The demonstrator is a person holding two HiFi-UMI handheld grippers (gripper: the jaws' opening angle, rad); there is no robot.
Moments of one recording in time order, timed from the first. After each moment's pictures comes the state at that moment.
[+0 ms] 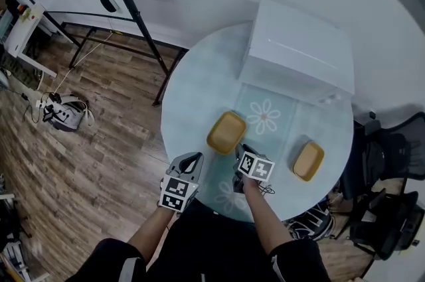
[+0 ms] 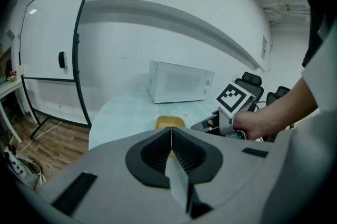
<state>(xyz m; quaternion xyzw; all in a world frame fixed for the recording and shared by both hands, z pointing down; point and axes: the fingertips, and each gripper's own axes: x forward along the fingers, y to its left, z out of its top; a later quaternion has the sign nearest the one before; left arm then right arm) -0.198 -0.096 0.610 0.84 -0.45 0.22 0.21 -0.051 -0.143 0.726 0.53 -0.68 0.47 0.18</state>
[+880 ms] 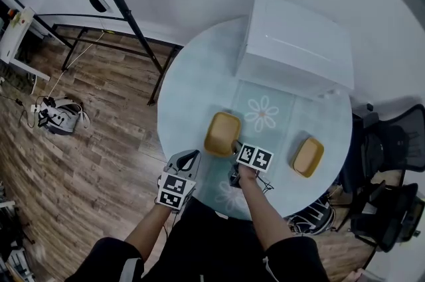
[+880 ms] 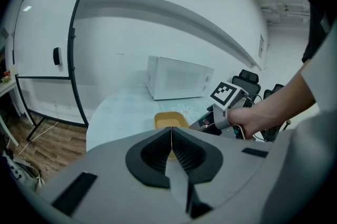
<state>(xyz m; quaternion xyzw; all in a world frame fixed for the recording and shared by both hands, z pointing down) -0.206 -0.110 0.626 0.85 -0.43 0.23 0.22 -0.067 -0.152 0.751 0.52 -0.63 0.56 0.15</state>
